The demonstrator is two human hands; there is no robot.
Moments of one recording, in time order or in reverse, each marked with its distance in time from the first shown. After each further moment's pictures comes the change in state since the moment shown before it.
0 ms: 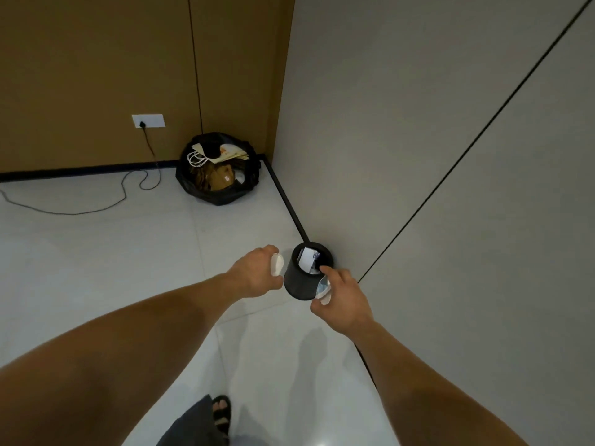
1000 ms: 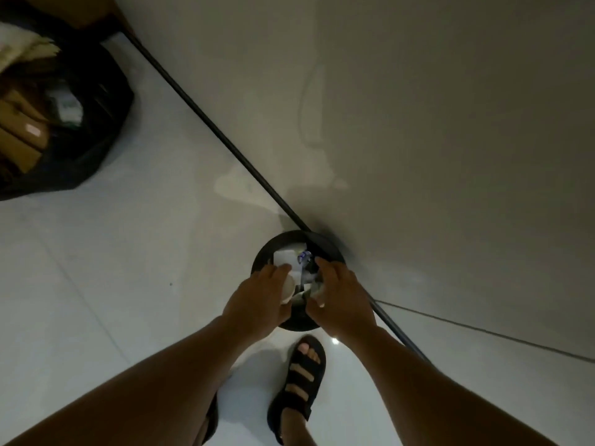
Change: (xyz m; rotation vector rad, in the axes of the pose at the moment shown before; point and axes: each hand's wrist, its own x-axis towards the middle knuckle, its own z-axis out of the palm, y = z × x) left_hand 0.617 -0.127 0.301 0.283 -0.427 0.244; right_hand 0.498 0.337 0.294 0.147 -0.145 0.362
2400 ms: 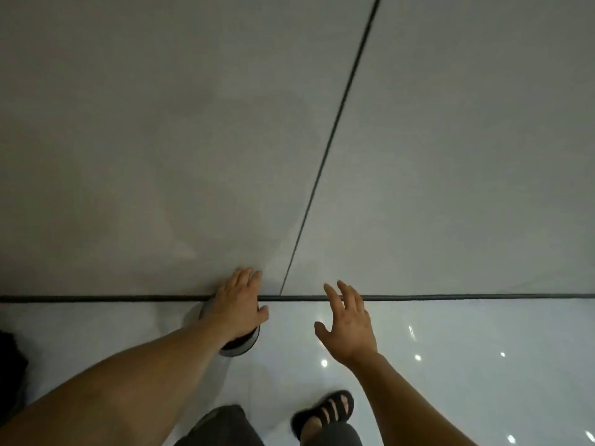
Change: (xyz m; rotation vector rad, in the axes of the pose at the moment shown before) left_hand -0.208 0.210 -0.231 0.552 -0.185 0.667; right_hand -0.390 -0.190 -0.182 0.082 0.538 0.750
